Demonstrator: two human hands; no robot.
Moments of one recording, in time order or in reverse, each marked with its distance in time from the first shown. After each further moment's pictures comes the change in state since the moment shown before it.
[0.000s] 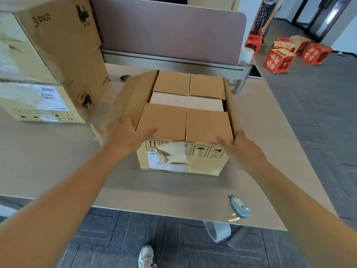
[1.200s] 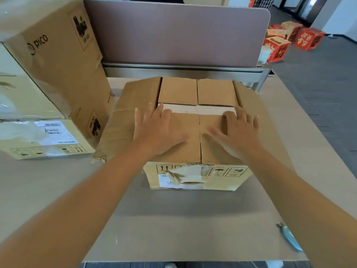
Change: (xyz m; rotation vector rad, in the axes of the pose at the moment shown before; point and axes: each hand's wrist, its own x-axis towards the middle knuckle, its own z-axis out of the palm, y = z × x) left_hand 0.108 0.005 -0.025 0.071 0.007 0.511; right_hand 0.076 -0.119 0.030 -0.284 0.238 -0.232
